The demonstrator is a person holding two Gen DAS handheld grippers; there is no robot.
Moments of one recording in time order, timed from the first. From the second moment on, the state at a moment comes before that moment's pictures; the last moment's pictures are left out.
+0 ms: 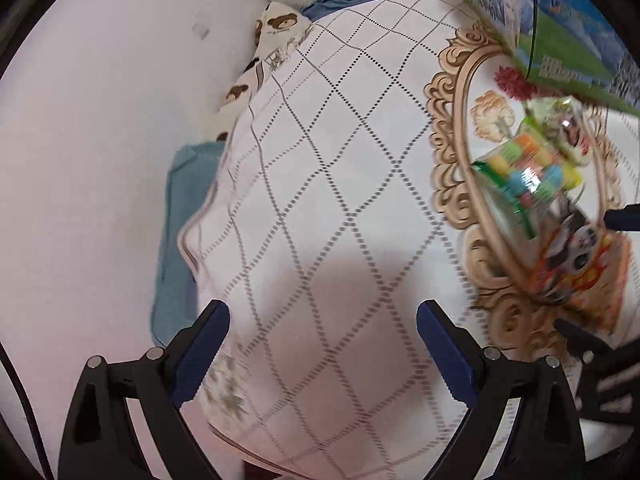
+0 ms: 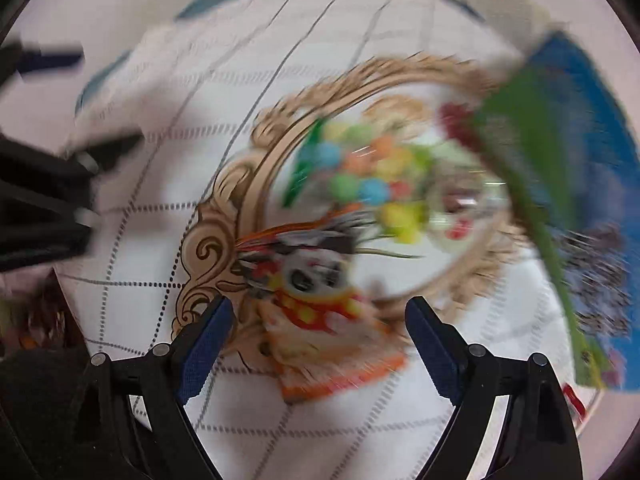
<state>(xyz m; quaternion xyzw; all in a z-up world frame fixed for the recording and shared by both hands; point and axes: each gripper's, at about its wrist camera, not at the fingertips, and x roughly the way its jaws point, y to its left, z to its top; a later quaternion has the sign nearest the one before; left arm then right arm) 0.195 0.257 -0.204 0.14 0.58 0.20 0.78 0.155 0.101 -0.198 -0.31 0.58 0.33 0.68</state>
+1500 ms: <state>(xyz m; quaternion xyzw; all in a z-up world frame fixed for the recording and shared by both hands) 0.264 0.237 -0.286 -0.16 0.73 -0.01 0.67 0.227 -0.058 -0.214 0.04 0.72 0.14 0.68</state>
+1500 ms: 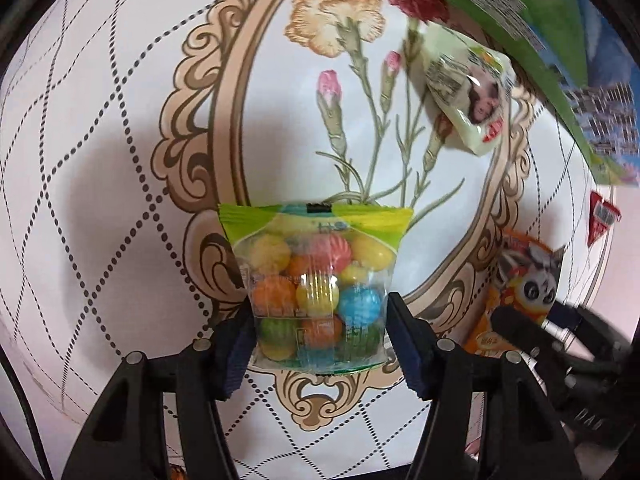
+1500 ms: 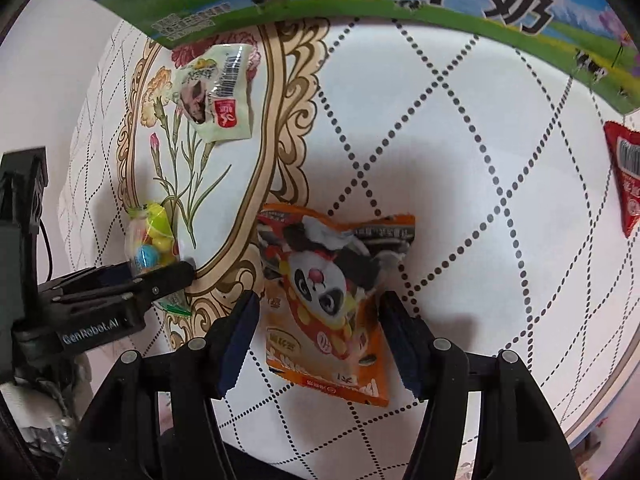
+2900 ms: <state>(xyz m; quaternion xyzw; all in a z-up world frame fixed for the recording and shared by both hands) 0.510 0.081 -0.118 -0.09 0.66 -0.07 0.74 0.419 -0.137 -0.043 0.08 0.57 0.16 0.80</state>
